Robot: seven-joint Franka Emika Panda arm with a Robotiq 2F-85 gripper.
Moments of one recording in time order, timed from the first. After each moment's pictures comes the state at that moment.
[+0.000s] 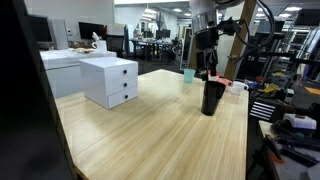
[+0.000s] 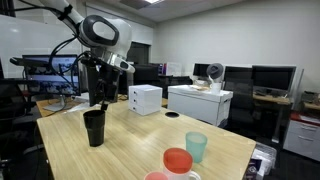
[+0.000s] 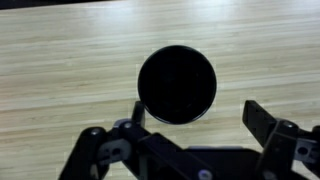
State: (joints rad) arm -0.13 -0.07 -0.13 -2.30 -0.01 1.91 -0.02
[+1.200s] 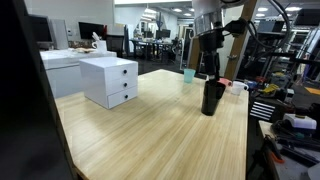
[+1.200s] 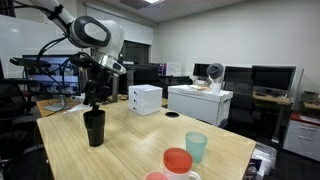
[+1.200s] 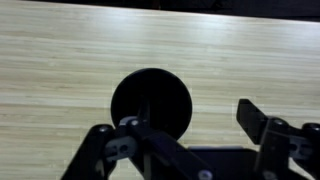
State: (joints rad) arm -0.09 -0.13 -0.11 -2.38 -0.01 1.91 -0.11
